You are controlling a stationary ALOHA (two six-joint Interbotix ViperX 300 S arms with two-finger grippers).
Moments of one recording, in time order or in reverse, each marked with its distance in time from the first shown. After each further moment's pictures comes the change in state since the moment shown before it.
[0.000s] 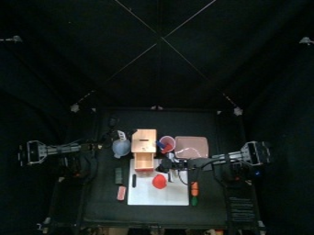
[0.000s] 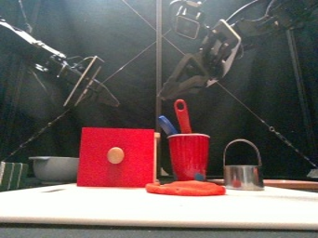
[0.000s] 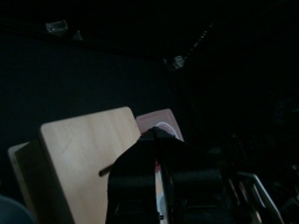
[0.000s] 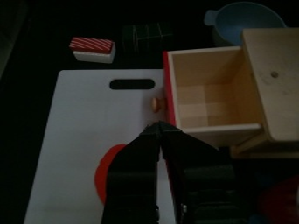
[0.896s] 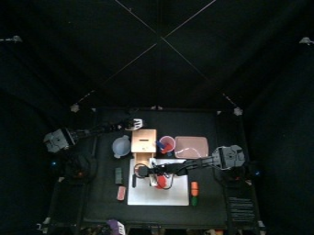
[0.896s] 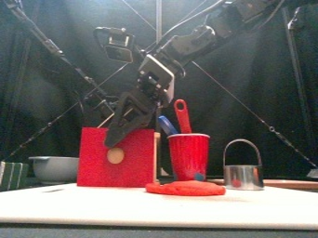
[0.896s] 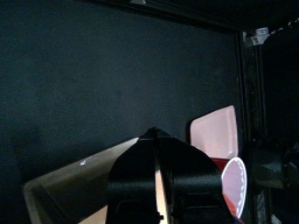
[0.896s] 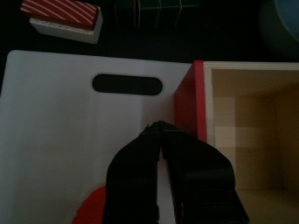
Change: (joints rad) left arm 0.221 0.360 -0.285 0.035 0.411 0.002; right arm 0.017 0.348 -0.380 -0.063 0.296 0.006
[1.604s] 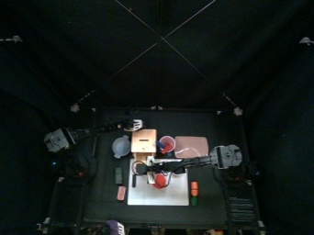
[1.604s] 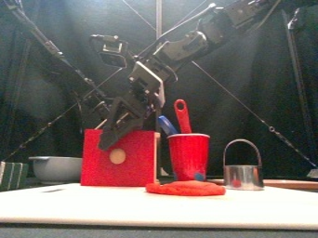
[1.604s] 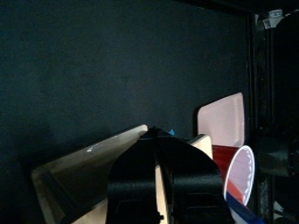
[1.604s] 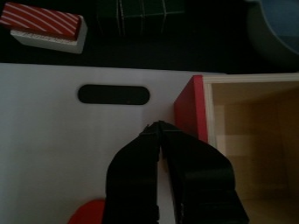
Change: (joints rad) left arm 0.012 0.006 0.003 0.008 0.037 -0.002; right arm -0.058 0.023 -0.041 -0.002 0.002 0.002
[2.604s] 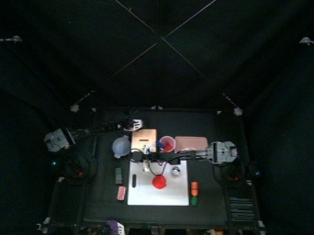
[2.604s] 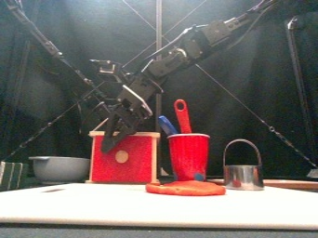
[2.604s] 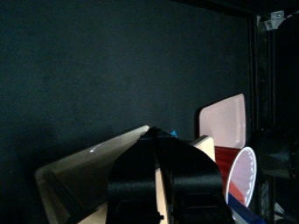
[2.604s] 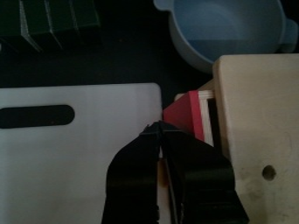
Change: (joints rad) left arm 0.002 0.000 0.005 0.002 -0.002 0.002; right arm -0.118 0.058 -0.110 -0.061 0.074 -0.003
